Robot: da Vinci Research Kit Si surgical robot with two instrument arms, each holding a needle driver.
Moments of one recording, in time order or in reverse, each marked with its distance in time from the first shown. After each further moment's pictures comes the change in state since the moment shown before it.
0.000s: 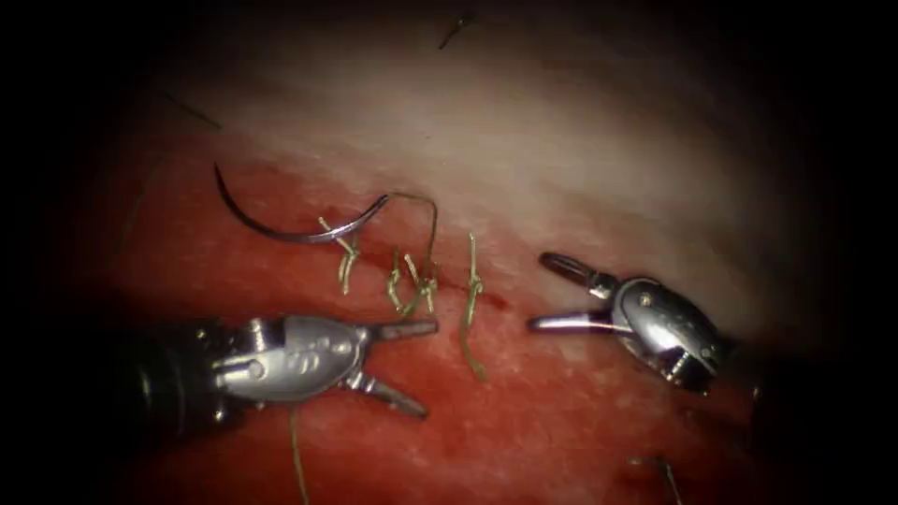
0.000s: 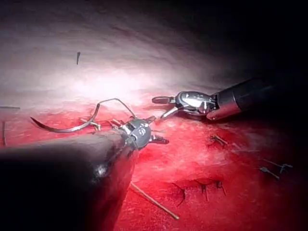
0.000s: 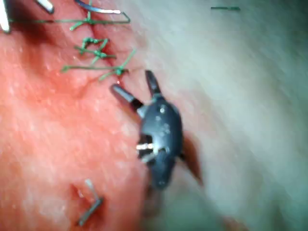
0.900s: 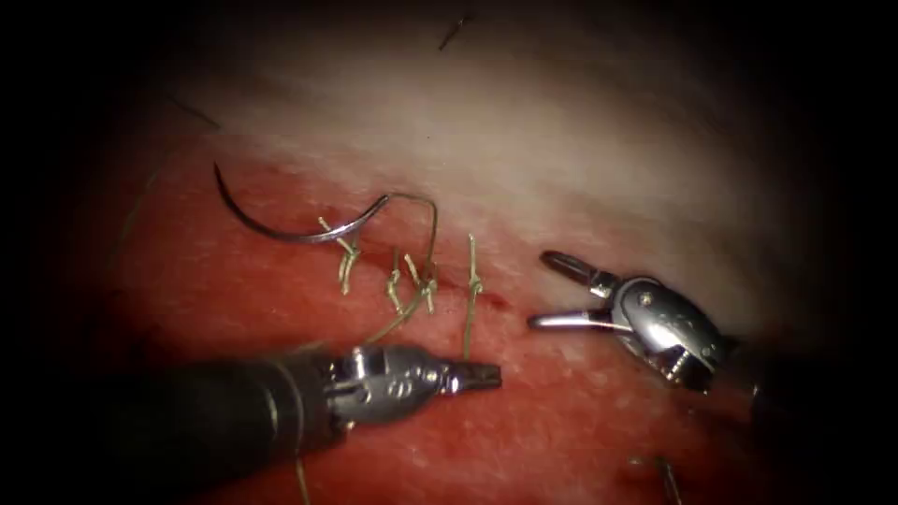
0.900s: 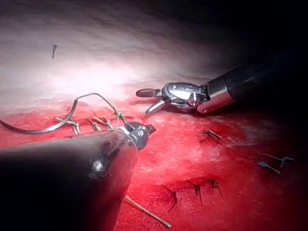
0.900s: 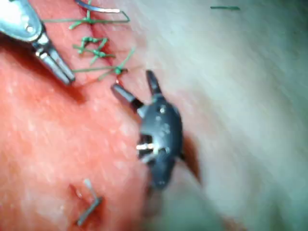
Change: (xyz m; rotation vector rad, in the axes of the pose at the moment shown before) right arm 0.000 0.000 0.000 -0.009 -0.002 -0.003; left arm -0.003 0.001 0.007 0.085 -0.113 0.091
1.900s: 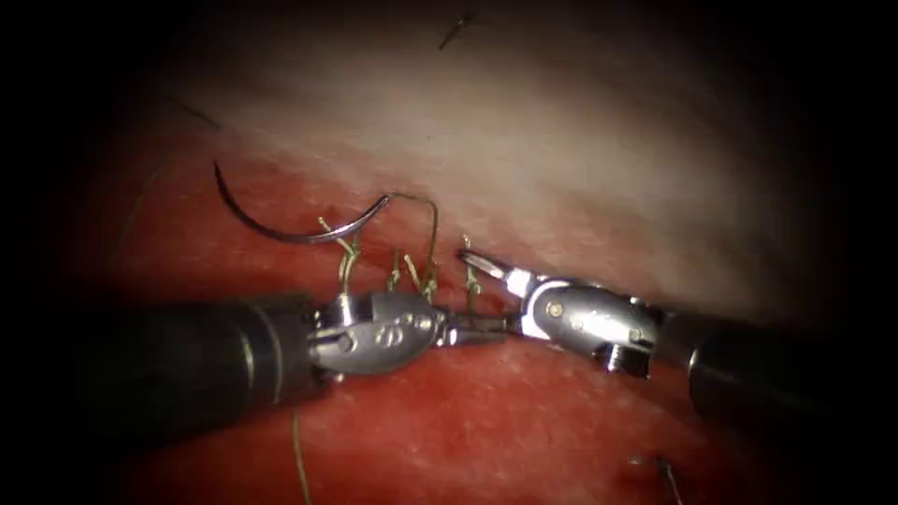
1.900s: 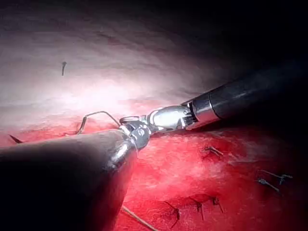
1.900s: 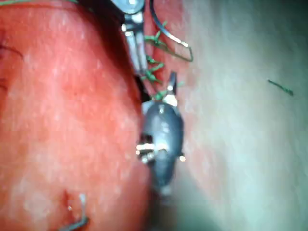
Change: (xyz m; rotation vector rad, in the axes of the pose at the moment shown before) right arm 0.001 -0.005 0.008 0.021 -0.030 -0.274; left arm 0.003 -0.003 -0.003 0.000 0.068 -0.006
